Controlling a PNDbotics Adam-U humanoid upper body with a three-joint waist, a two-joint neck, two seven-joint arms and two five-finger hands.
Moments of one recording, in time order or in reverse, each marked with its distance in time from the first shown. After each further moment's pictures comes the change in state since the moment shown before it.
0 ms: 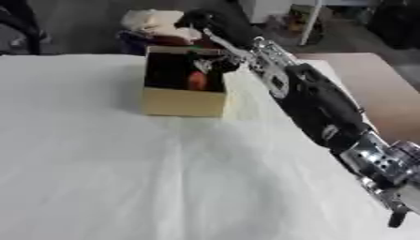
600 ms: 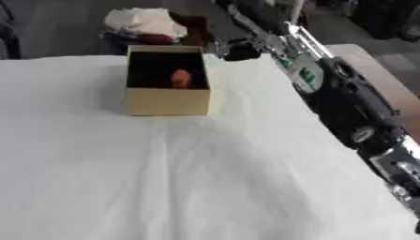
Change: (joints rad) left arm 0.028 0.001 0.014 0.000 -0.009 0.012 0.022; right arm 0.145 -0.053 -0.055 -0.277 -0.182 0.008 0.001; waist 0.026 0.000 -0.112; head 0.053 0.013
